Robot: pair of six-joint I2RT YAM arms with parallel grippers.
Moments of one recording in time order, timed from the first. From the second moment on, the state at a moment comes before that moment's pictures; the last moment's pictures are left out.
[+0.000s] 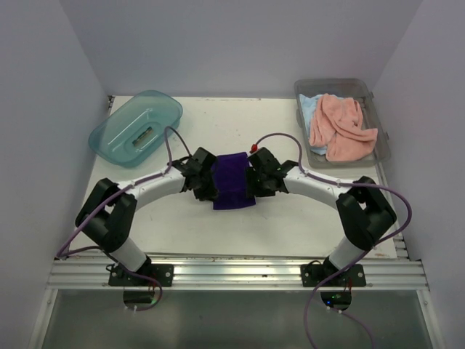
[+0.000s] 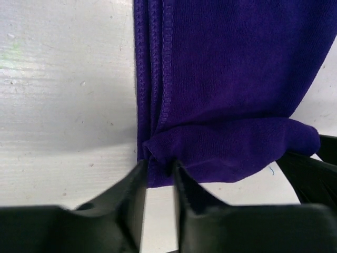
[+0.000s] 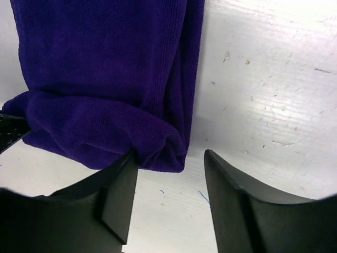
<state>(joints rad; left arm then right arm) -0.61 1.61 0.97 -0.49 0.02 -0.87 0.71 1.66 1.04 -0.45 0.05 0.58</state>
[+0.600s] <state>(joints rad) -0.60 1.38 0.97 -0.51 -0.05 -0.88 0.72 1.42 1.01 -0.44 0.03 0.59</state>
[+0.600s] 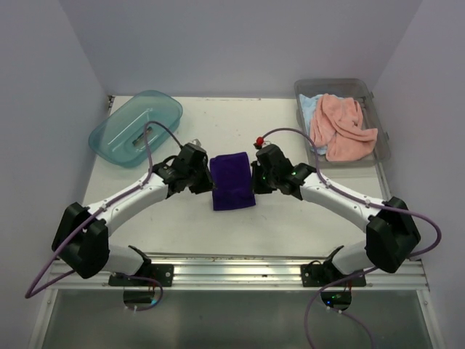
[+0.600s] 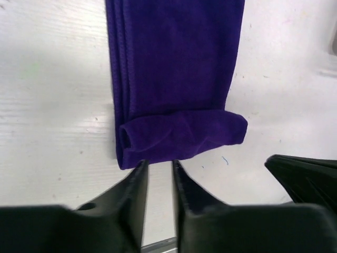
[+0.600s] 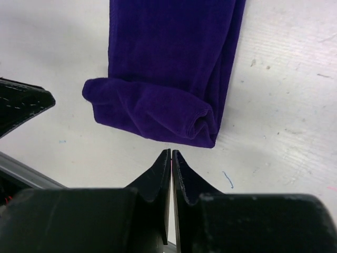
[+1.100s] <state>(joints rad) -0.61 1.57 0.93 -0.35 0.08 -0.87 0.73 1.71 1.12 -0.43 -0.02 0.59</state>
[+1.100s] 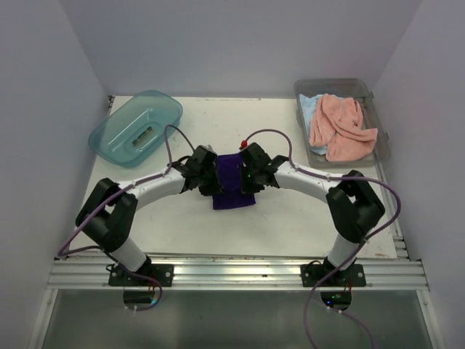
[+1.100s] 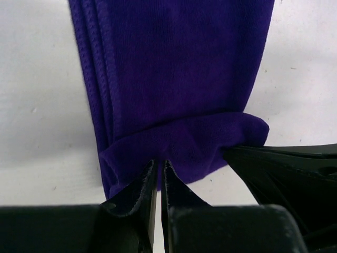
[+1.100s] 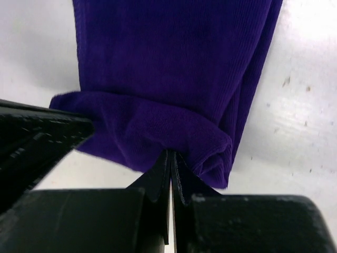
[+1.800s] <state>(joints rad) -0.59 1.70 1.02 -0.31 0.10 -0.80 0.69 1.72 1.16 -0.46 0.01 0.61</state>
